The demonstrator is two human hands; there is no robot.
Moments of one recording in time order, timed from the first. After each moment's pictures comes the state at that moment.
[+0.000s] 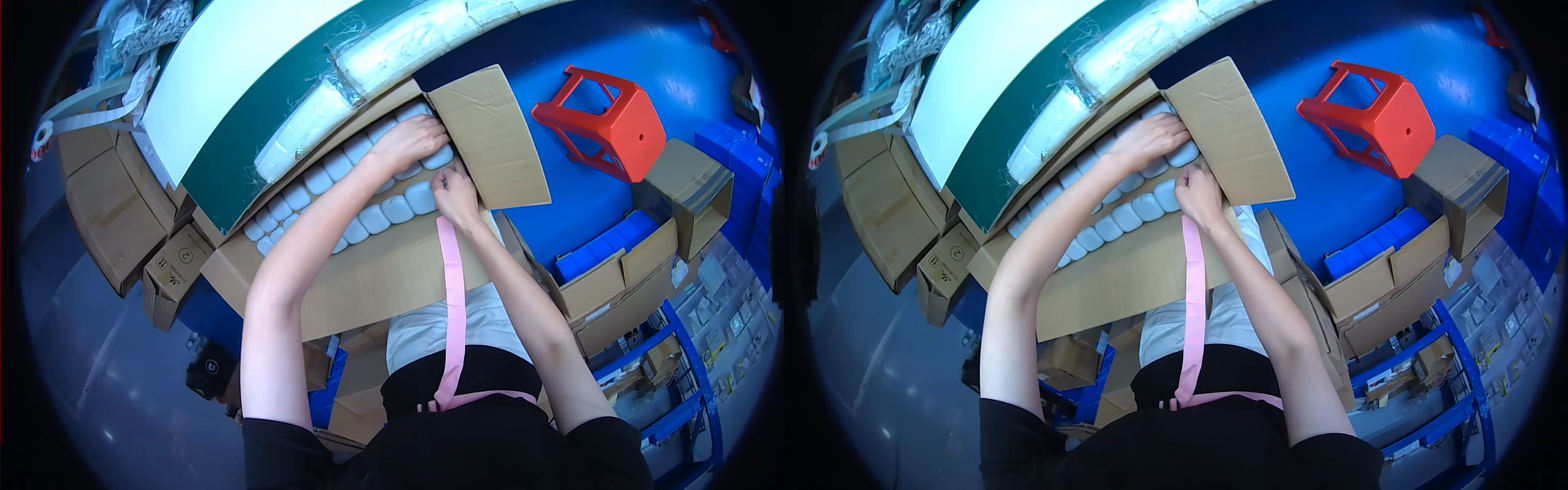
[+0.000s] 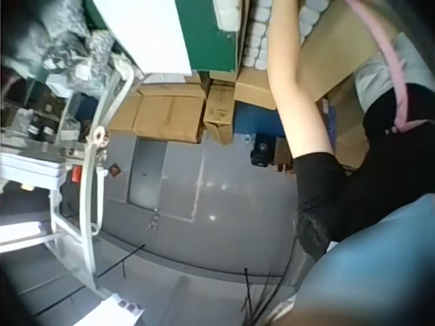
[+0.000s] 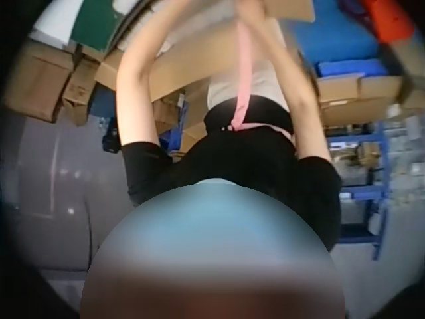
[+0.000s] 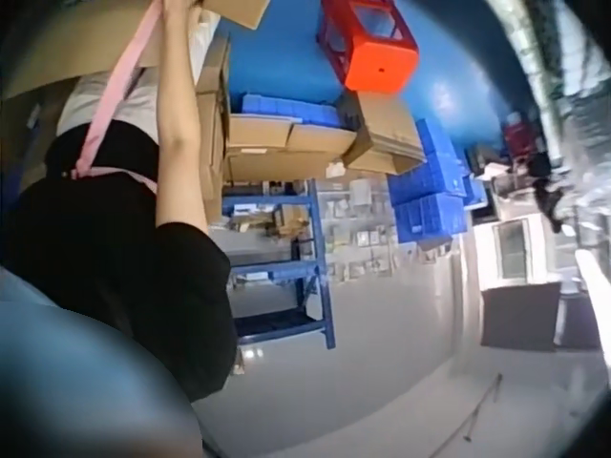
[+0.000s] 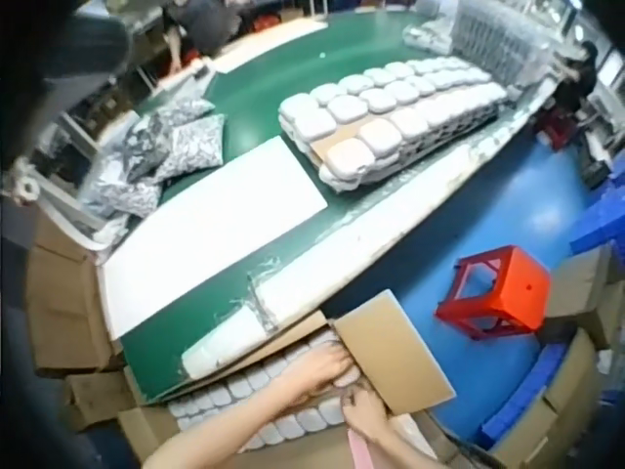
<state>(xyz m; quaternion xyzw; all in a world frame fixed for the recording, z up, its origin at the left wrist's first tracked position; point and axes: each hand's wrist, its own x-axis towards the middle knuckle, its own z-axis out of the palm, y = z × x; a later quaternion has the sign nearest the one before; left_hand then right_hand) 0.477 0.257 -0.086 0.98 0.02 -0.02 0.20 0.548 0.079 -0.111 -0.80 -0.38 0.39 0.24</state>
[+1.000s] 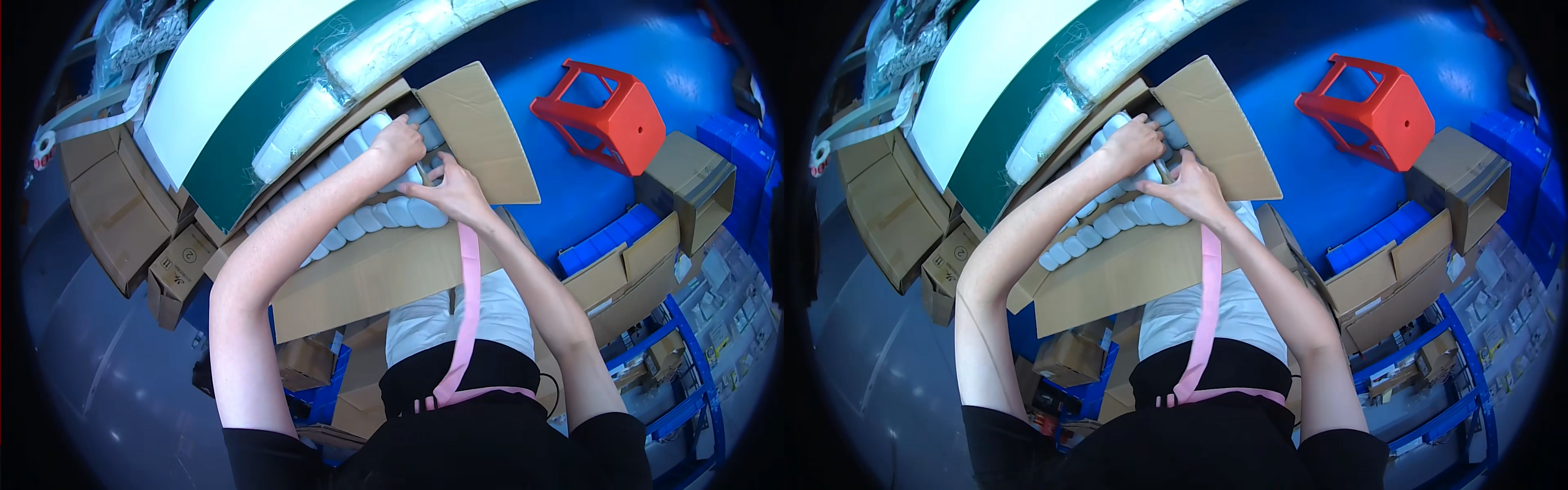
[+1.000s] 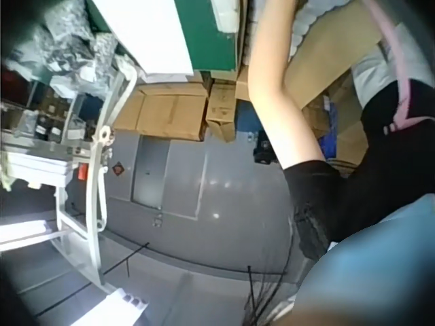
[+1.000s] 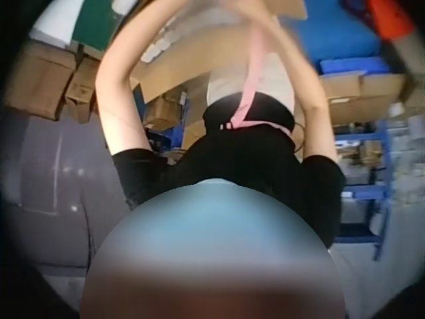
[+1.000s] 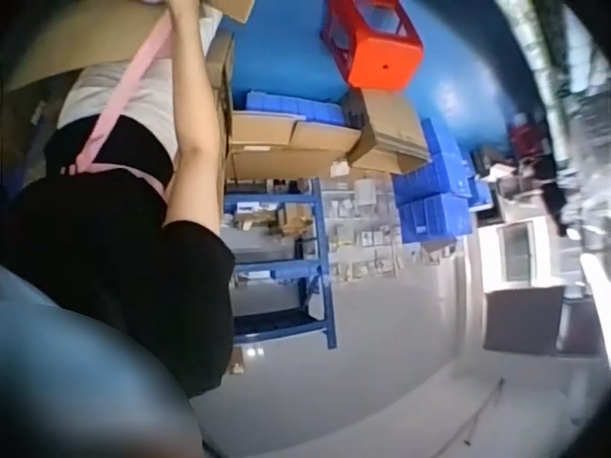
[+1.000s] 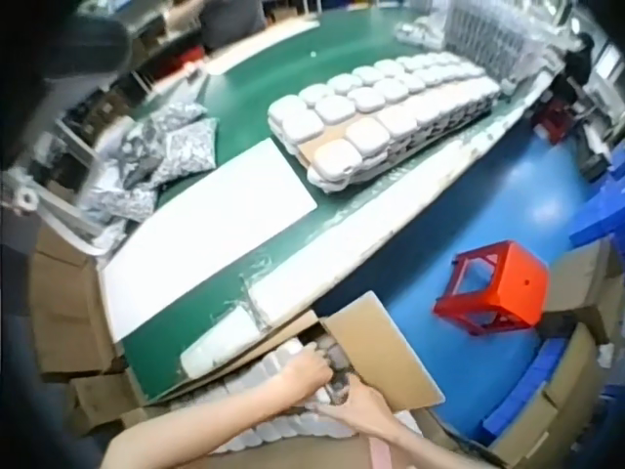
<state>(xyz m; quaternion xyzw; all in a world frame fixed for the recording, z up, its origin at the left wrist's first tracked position) 0.500 0.252 -0.037 0.93 -0.02 -0.36 0.03 0.589 0.120 -0.004 -0.73 -0.29 0.59 0.16</state>
